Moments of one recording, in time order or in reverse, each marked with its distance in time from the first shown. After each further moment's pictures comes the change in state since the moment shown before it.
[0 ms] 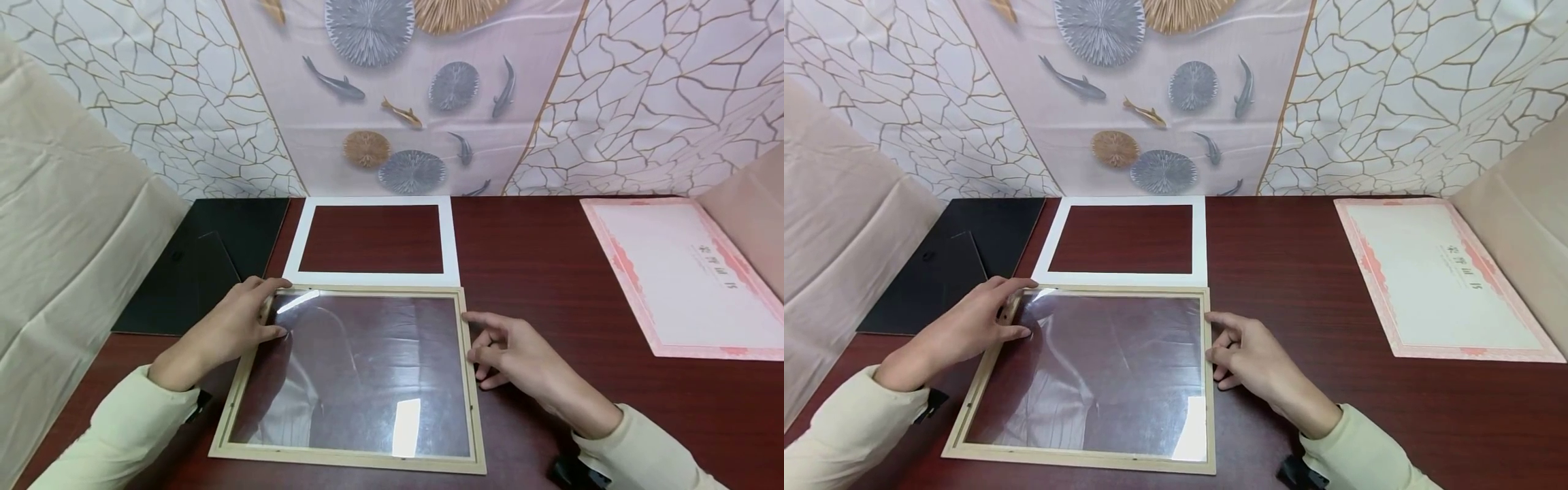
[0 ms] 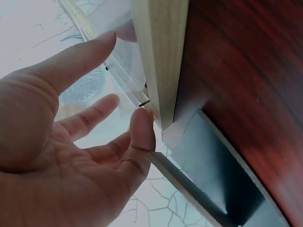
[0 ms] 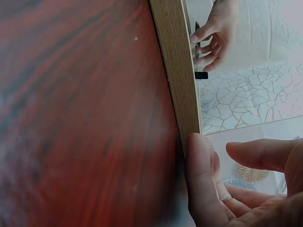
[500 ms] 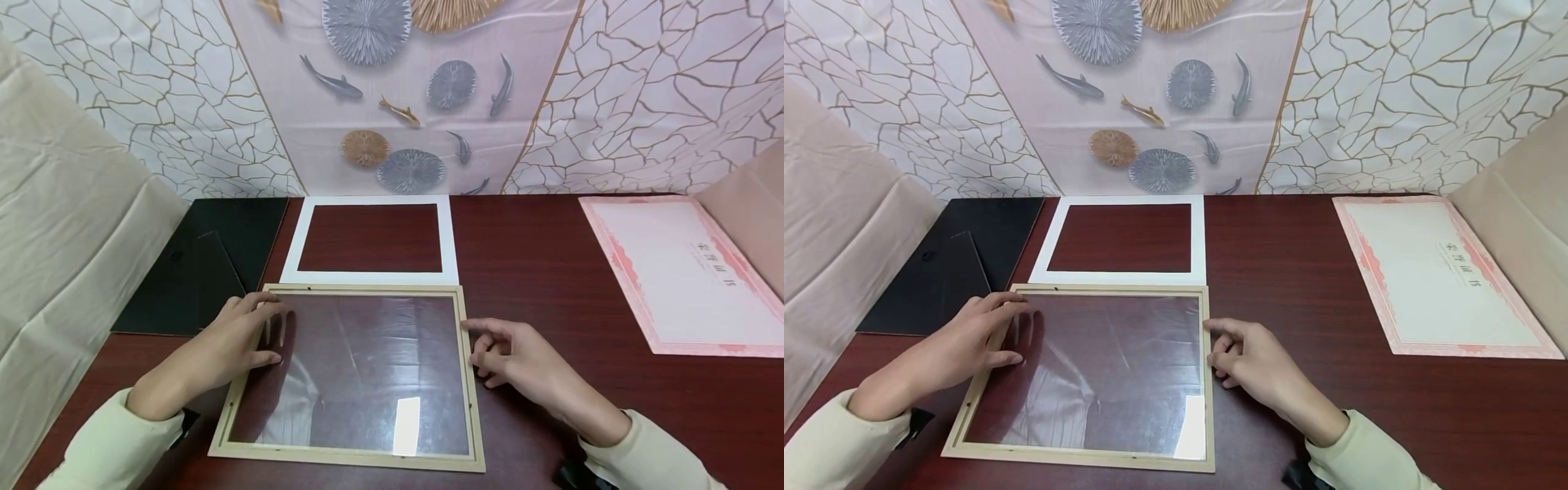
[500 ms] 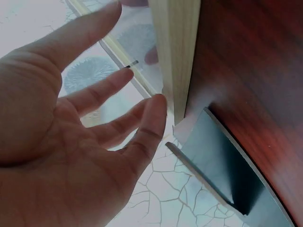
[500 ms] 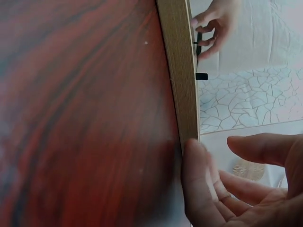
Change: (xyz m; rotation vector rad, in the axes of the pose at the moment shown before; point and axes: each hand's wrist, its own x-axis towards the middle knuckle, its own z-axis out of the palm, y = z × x) left_hand -0.028 0.002 0.007 0.129 -0.015 0.102; right_hand -0.010 0.003 -0.002 -0.081 0.009 -0.067
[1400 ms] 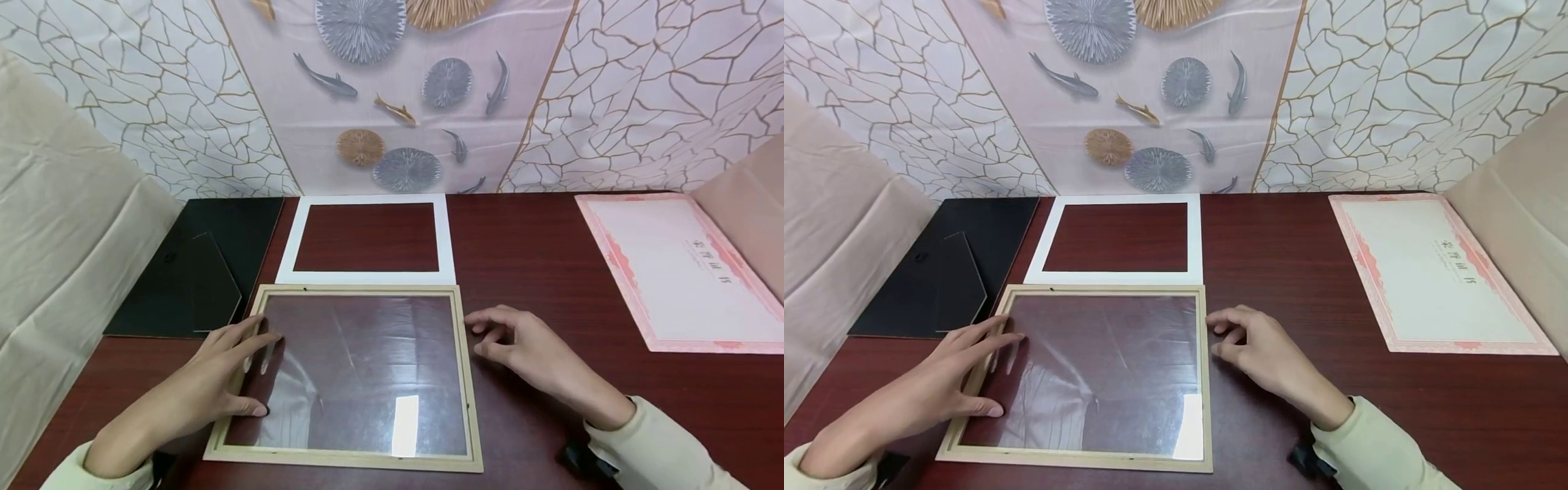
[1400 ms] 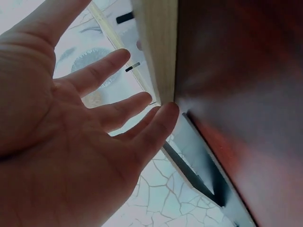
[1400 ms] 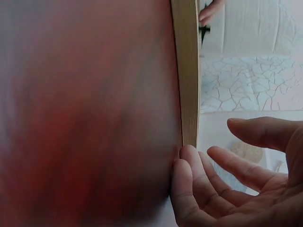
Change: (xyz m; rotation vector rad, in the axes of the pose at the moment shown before) left_hand -0.043 -0.006 0.013 -0.086 -0.063 -0.007; right_hand 0.008 0.003 -0.019 -0.347 0.083 -0.242
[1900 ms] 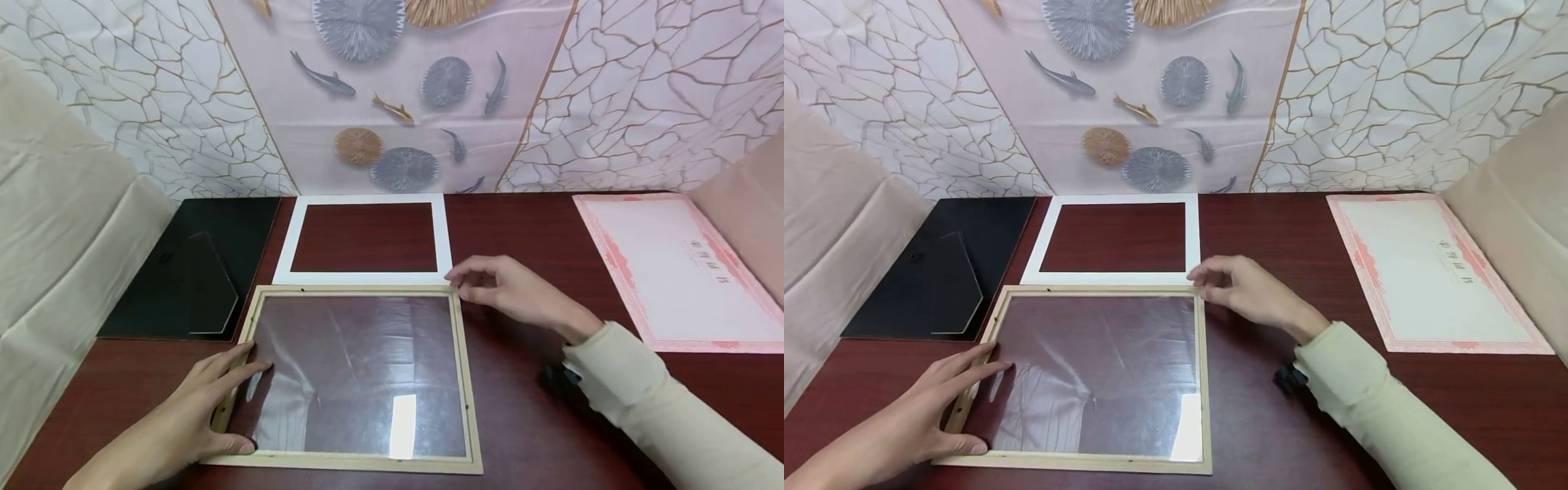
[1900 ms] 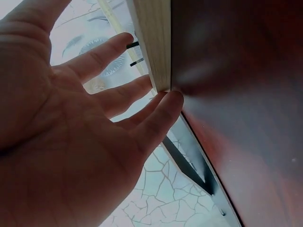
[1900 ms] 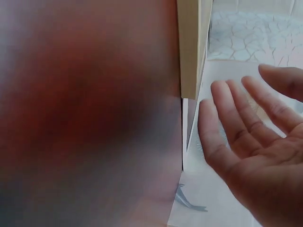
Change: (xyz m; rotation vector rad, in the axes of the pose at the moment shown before) left_hand -0.029 -0.007 0.015 -0.088 -0.045 -0.028; right_hand 0.068 0.002 -0.034 -0.030 -0.120 -0.099
